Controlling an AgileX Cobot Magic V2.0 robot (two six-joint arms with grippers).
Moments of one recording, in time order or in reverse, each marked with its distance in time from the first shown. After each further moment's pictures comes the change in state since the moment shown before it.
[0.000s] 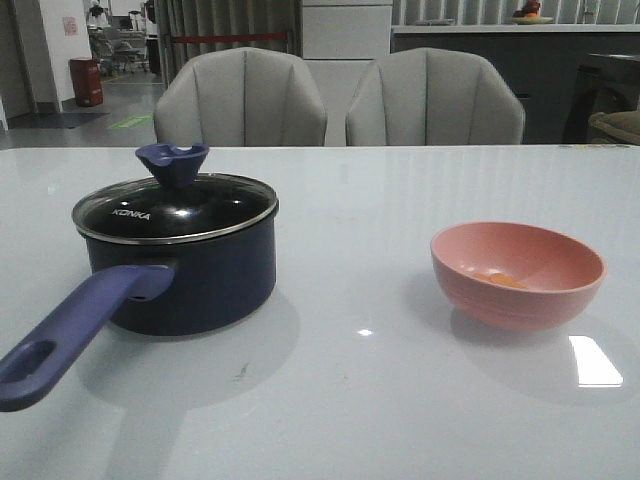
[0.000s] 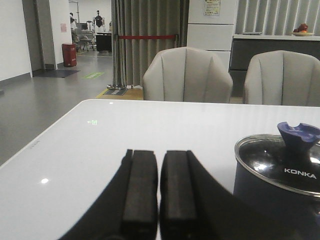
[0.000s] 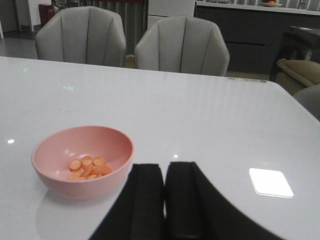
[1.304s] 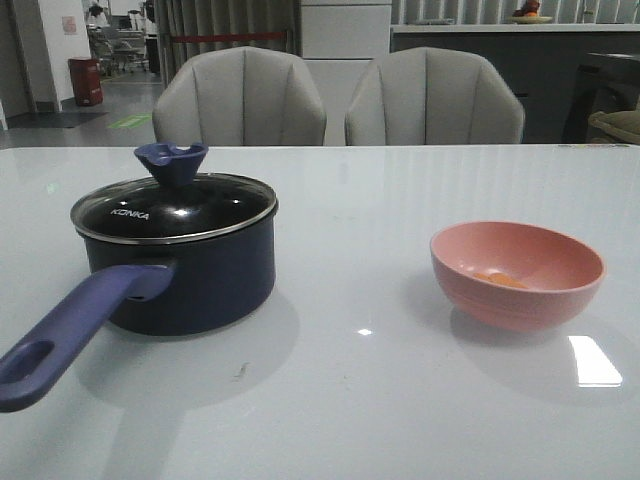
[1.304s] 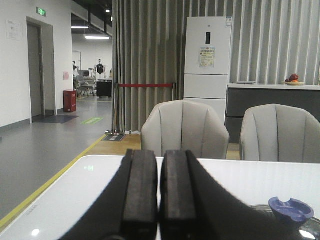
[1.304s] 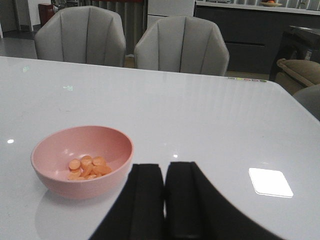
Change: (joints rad) left arm 0.000 0.068 -0.185 0.000 -0.044 0.000; right arm 0.000 0.000 0.000 0.000 0.000 0.000
